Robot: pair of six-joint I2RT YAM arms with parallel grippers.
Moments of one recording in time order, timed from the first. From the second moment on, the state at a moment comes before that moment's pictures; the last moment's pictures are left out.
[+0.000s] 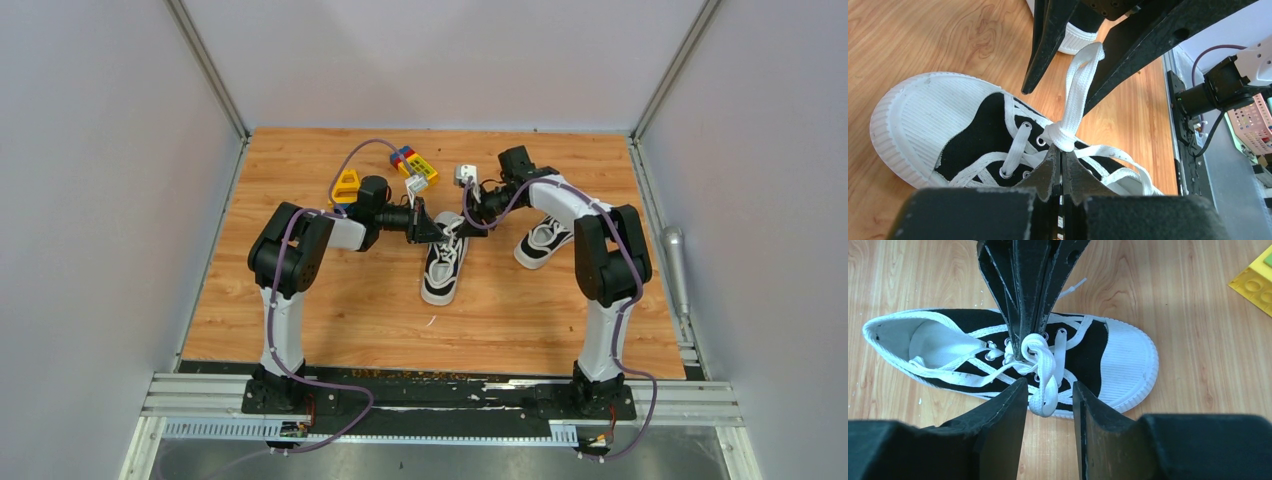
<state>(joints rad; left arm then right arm) -0.42 2.08 1.08 0.64 1.08 -0.33 0.31 1.99 1.47 -0.58 -0.98 -0.88</state>
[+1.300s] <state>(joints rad) -0.42 2.08 1.10 0.54 1.07 -0.28 0.38 2.00 1.40 -0.46 -0.89 -1.03</state>
